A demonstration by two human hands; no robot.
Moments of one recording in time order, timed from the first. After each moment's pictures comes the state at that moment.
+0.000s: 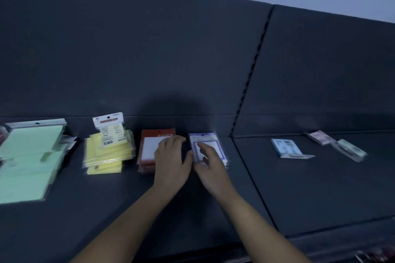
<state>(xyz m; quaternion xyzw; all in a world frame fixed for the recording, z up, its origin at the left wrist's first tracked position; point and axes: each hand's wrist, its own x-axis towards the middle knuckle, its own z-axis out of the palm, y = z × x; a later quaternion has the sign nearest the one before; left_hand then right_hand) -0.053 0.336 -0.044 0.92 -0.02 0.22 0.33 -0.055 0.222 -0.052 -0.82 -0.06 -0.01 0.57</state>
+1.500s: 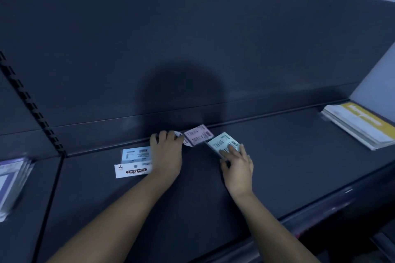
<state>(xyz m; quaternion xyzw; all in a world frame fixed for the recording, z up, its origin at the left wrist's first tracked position) 0.062 -0.121 -0.069 0.98 -0.14 0.14 0.03 -0.005 -0.288 -0.089 -0.95 0.15 -0.13 0.25</state>
